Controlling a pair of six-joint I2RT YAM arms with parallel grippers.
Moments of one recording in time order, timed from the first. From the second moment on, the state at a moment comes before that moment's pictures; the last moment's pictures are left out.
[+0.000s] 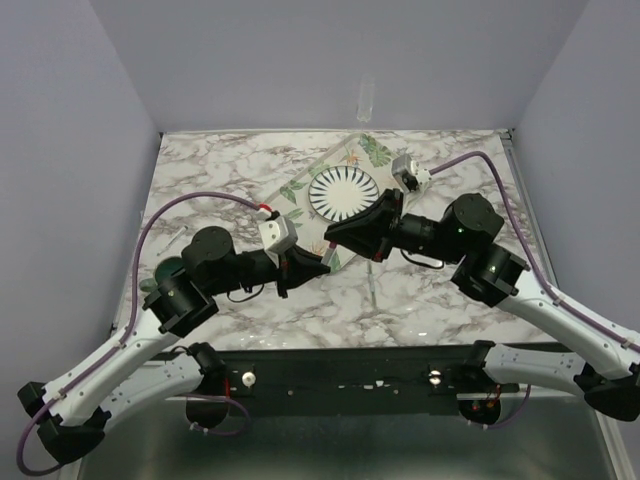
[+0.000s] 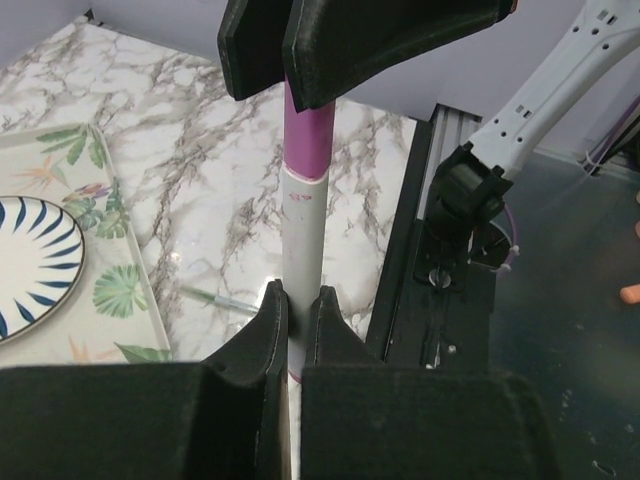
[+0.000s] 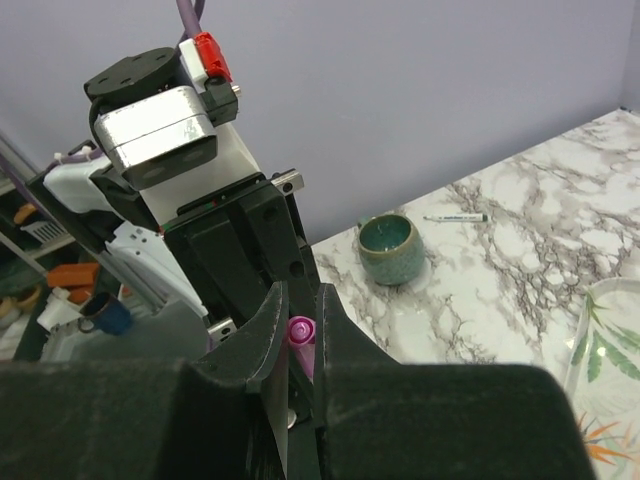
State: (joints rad) left arm -0.82 0.74 0.88 -0.18 0.47 -0.12; right arm 0.93 1.05 1.12 0.05 -0.40 0.37
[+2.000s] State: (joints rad) left arm -0.83 0.86 1.04 -0.68 0.34 0.03; right arm 1.10 1.04 0.90 0.11 0.06 0.55
